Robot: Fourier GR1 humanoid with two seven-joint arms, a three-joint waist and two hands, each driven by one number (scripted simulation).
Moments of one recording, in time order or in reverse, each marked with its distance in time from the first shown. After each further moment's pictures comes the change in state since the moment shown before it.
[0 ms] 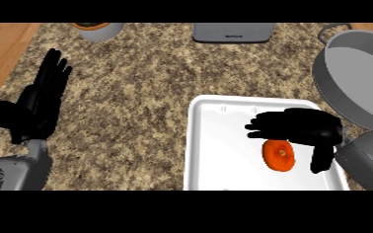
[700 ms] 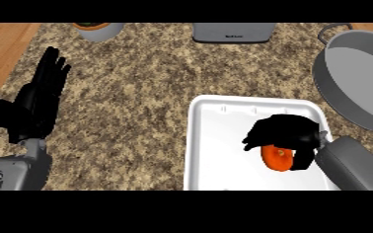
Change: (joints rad) left arm -0.007 -0.035 0.041 -0.019 -0.042 -0.036 0.026; right arm 0.025 0.138 -0.014 0.107 0.197 -0.052 -0.038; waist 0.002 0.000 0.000
